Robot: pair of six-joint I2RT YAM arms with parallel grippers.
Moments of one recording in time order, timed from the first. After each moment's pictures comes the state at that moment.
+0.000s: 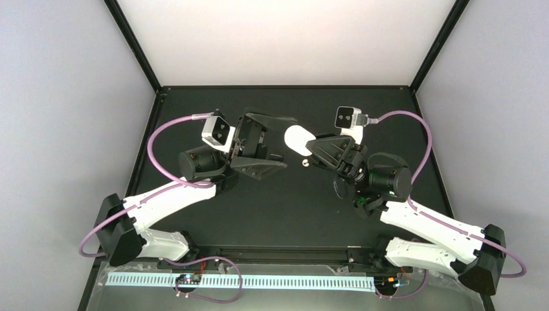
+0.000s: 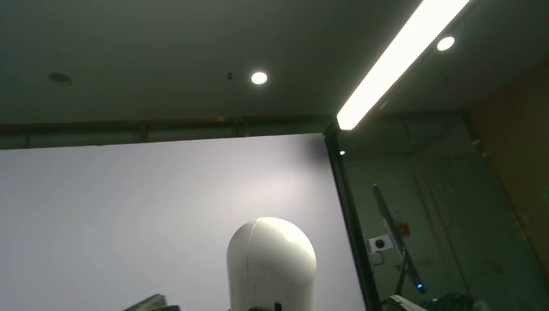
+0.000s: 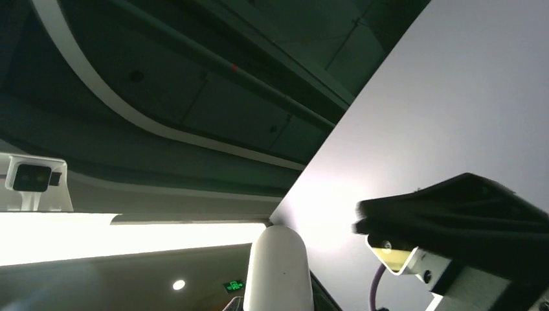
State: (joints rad) left arm -0.88 1.31 1.03 1.47 0.64 -0.72; right arm 0.98 1.01 0.84 1.10 -0.25 1.47
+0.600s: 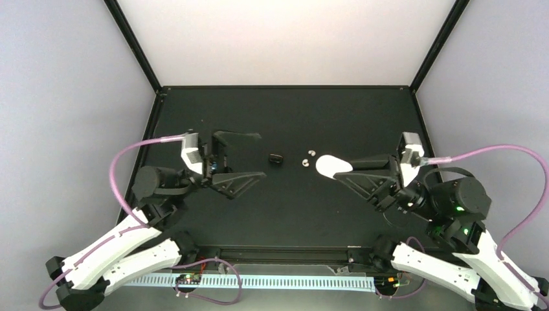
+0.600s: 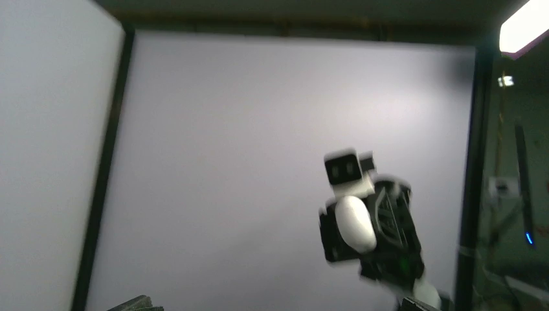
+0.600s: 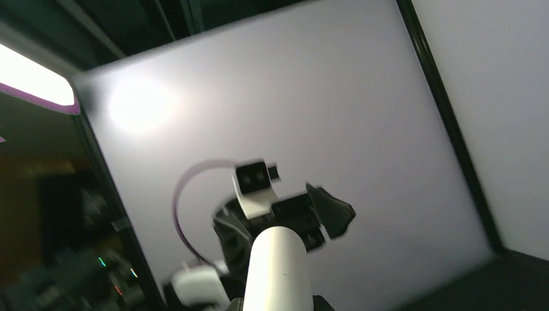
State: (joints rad) left arm -0.86 0.72 0.81 0.55 0.36 -0.43; right arm 0.98 0.55 1.03 -0.03 -0.23 0.61
